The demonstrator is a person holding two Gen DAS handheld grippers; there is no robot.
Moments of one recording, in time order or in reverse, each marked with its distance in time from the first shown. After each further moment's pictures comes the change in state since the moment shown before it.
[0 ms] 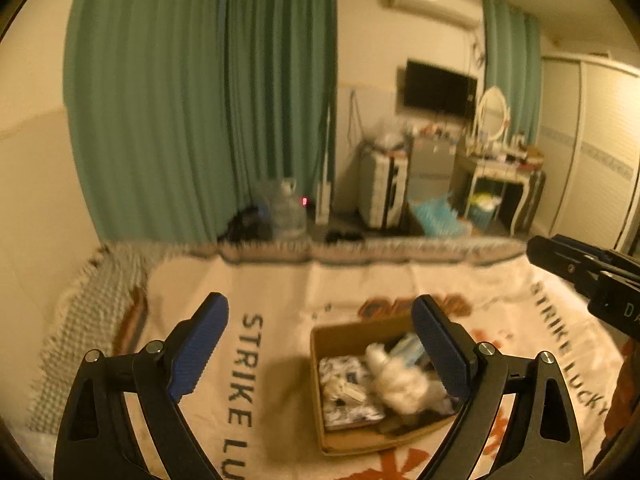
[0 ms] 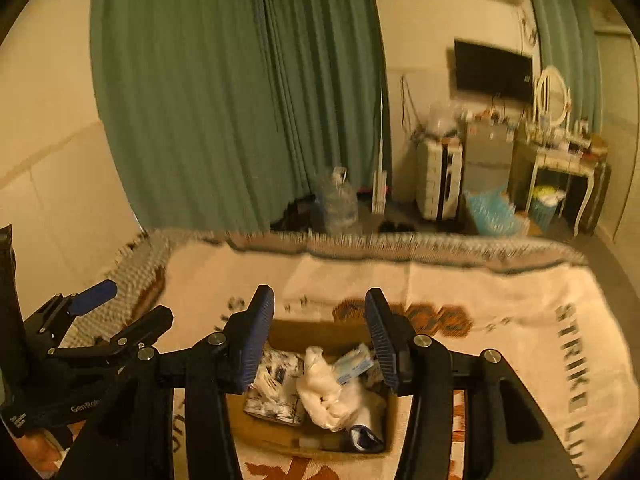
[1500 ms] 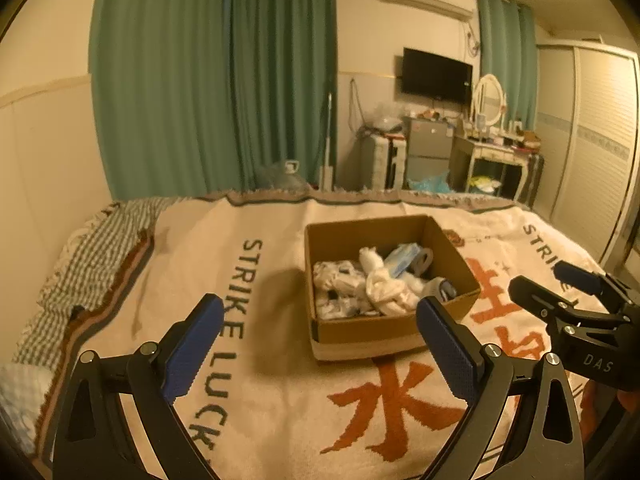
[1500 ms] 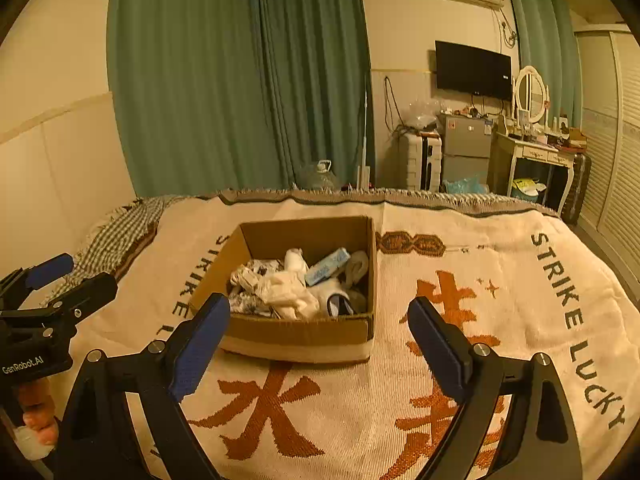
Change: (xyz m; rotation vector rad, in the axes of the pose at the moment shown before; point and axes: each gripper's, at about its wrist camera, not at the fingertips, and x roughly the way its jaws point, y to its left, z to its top) left arm -0.033 -0.011 -0.151 0.011 0.028 0.032; right arm -0.013 -0.015 -0.182 0.000 0.019 -0.050
